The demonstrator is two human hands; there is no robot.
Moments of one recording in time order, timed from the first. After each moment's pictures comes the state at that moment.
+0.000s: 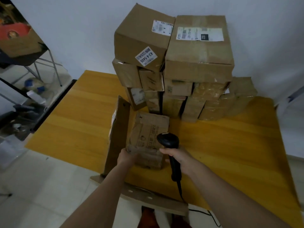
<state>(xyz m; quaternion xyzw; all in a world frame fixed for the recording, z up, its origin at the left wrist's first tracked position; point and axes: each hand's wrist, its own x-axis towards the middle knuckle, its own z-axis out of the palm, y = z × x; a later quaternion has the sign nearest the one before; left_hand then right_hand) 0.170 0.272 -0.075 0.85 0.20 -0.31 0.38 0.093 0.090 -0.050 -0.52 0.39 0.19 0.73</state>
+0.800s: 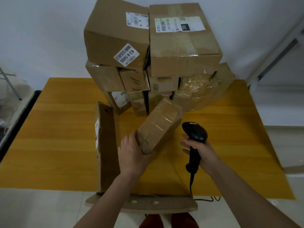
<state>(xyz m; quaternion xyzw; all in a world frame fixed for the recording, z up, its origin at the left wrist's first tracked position) 0.173 0.246 -0.033 0.94 -0.20 -0.09 0.26 0.052 0.052 -0.044 -0.46 0.46 -0.05 0.76</state>
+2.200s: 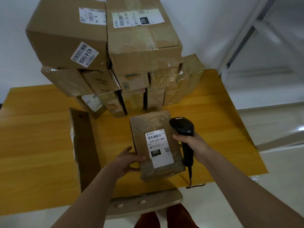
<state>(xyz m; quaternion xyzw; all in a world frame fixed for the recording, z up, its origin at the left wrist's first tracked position) 0.187 0.218 -0.087 0.65 0.07 -0.61 0.45 0.023 0.030 -0.030 -0.51 0.49 -0.05 0.70</state>
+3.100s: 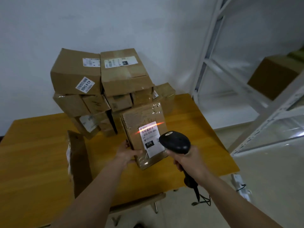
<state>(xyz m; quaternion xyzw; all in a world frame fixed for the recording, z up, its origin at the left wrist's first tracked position) 0.128 0.181 0.006 0.74 -0.05 -0.43 0.52 -0.077 0.093 0.057 -0.66 0.42 -0.18 0.60</state>
